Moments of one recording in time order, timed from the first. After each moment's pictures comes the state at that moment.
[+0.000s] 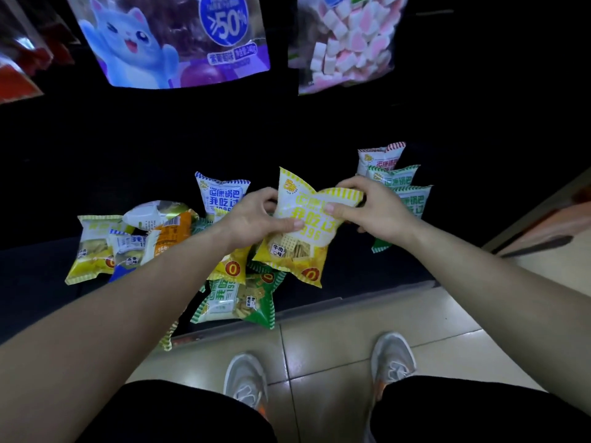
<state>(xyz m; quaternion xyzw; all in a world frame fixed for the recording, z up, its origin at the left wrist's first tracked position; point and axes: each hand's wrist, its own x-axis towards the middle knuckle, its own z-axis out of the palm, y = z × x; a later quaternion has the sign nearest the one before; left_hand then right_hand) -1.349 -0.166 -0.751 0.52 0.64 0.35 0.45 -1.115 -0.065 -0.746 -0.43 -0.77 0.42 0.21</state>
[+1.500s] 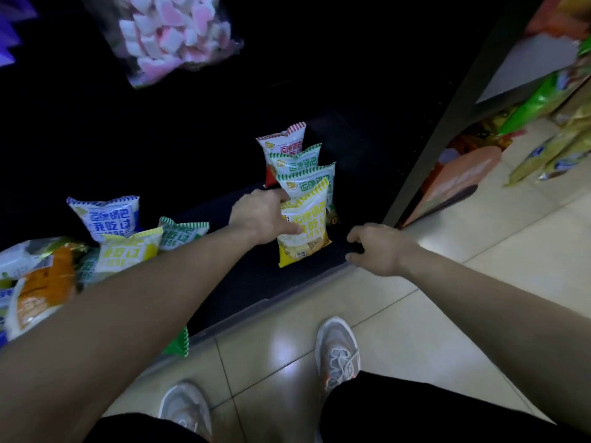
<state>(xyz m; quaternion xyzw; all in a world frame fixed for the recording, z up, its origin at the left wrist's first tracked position) -1.175 -0.039 -0.810 0.69 0.70 0.06 0.14 -0.926 -0.055 -0.815 -0.56 -0.80 0.22 -0.11</state>
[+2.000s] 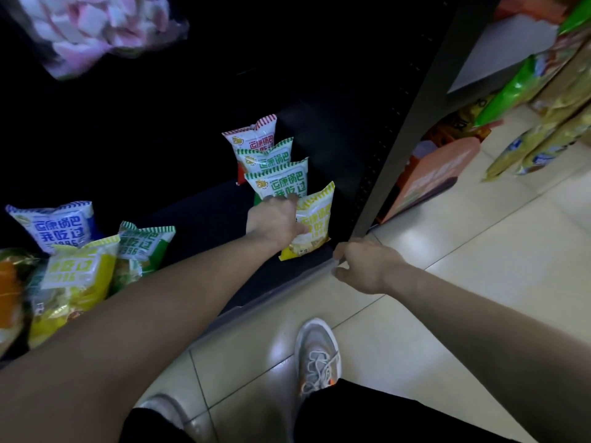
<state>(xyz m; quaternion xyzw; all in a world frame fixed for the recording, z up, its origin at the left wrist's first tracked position) -1.094 -0.008 -0.852 0.71 0.69 0.00 0.10 -0.902 -0.062 -0.835 -0.55 -0.79 0.23 -0.12</state>
